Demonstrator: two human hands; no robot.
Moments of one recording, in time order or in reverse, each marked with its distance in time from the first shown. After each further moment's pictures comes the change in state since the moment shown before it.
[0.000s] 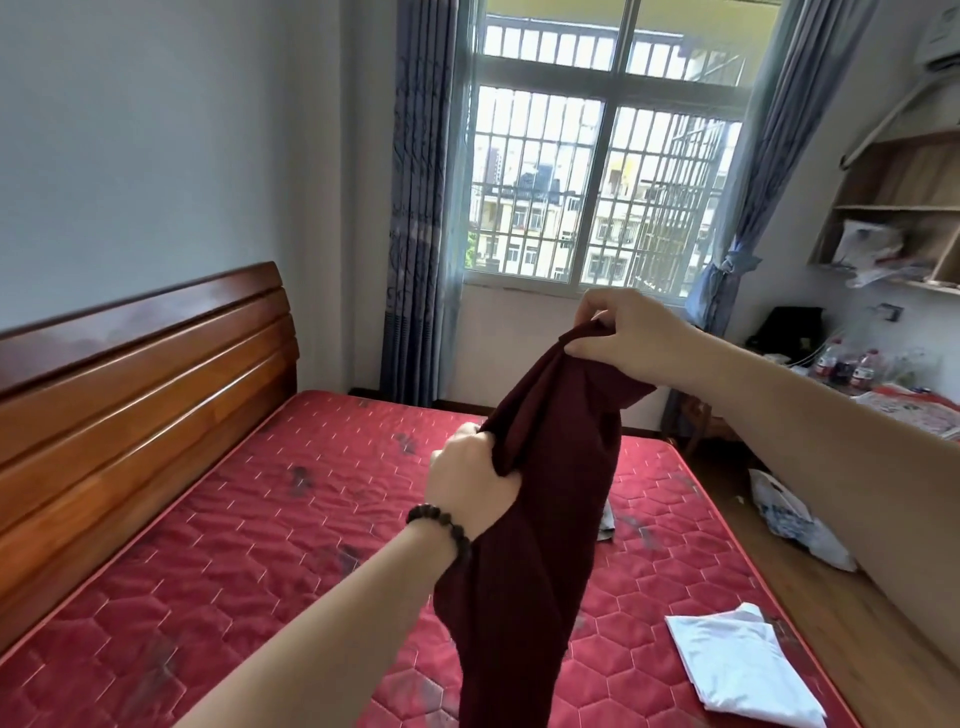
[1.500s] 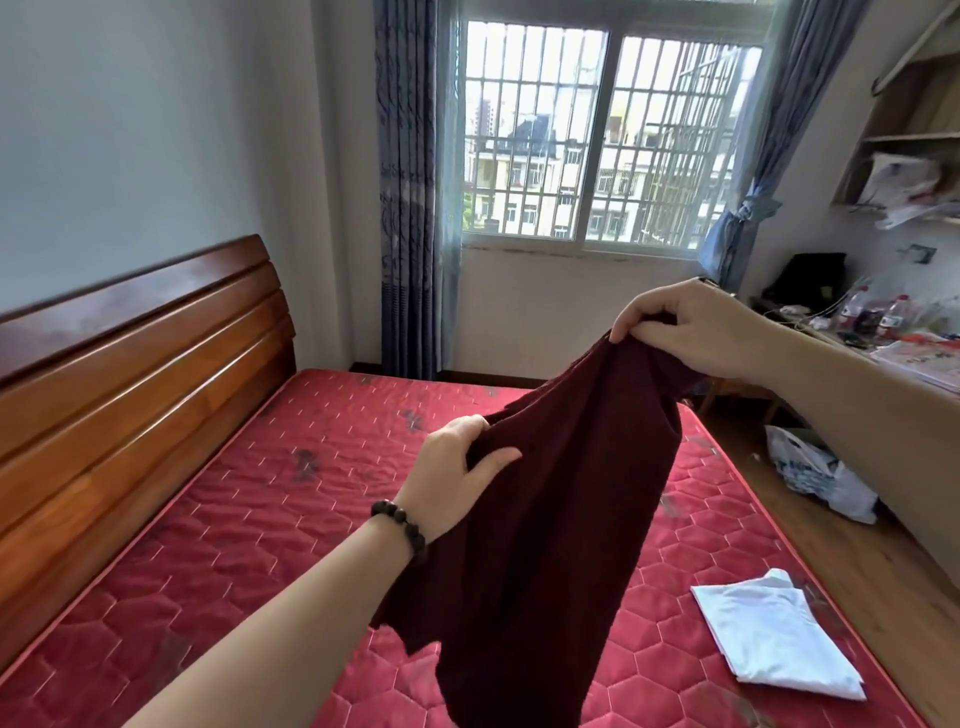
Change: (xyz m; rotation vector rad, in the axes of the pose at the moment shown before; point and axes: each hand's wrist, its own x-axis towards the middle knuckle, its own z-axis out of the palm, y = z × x) left_hand 0.042 -0.072 0.012 -0.304 -0.060 0.225; right_hand 0.034 0.074 0.025 -0.027 -0.068 -0.057
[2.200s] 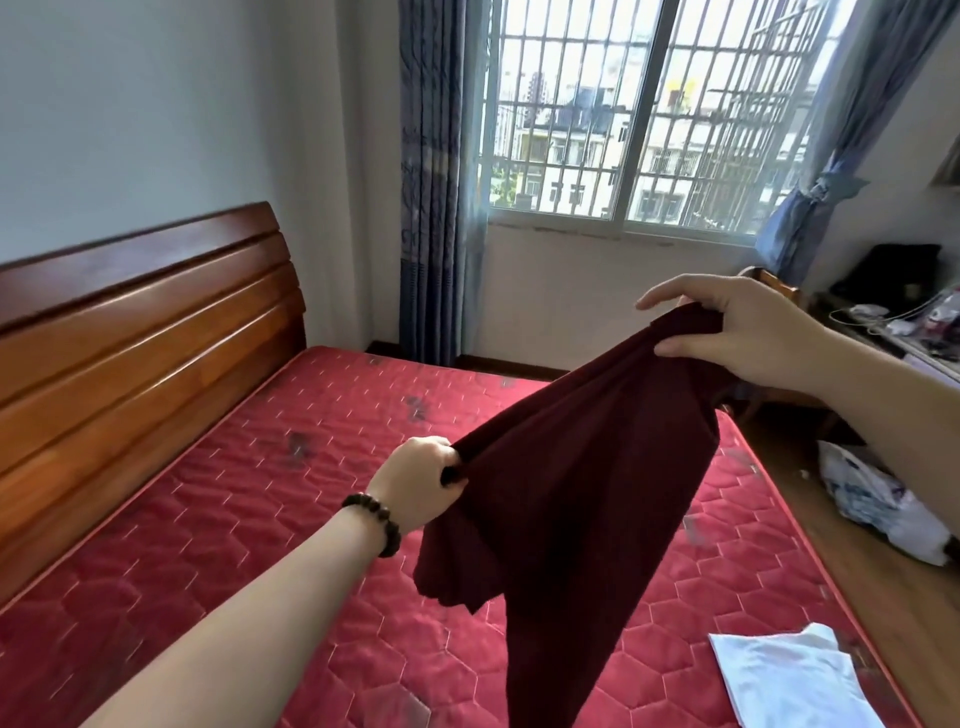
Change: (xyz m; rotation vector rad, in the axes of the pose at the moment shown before) left_hand 0.089 -0.111 0.085 0.493 -0.133 -0.057; right_hand 0.071 0.166 0.014 0.022 -0.008 -0.173
